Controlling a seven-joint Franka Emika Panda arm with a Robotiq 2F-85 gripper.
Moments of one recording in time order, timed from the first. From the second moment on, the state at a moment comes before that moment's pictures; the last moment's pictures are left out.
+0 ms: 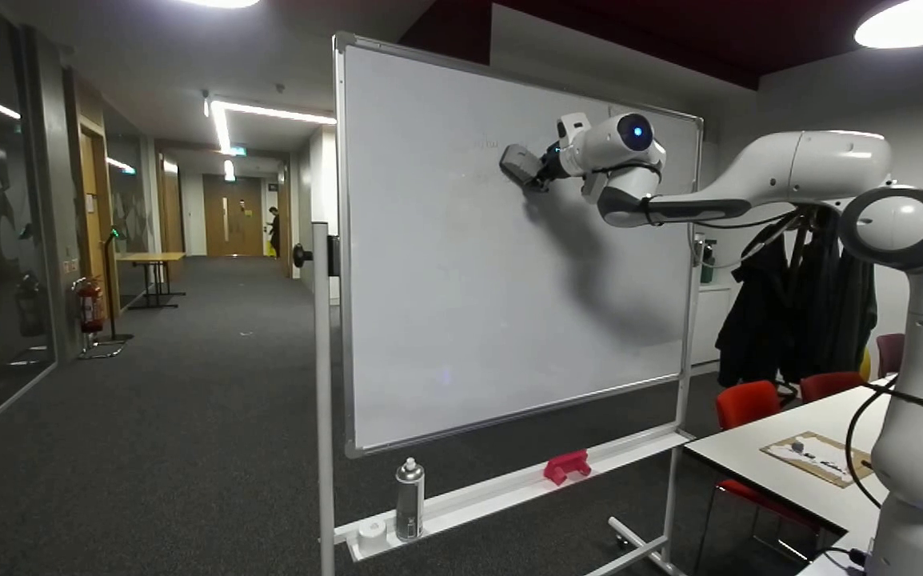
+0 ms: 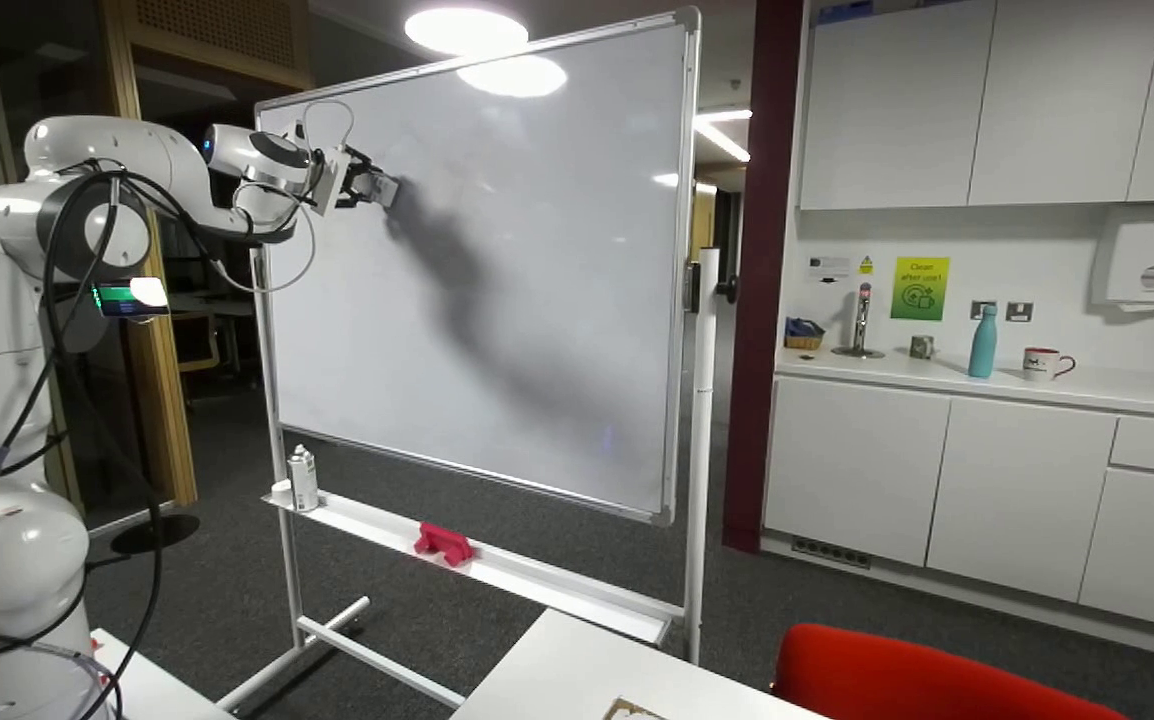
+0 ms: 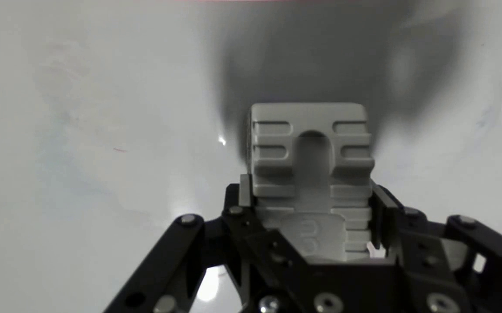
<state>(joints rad) -0.06 0.06 0.35 -1.44 -1.15 2.71 0.06</state>
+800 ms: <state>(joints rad) 0.00 0.03 0.29 -1.45 -1.05 2.65 0.03</state>
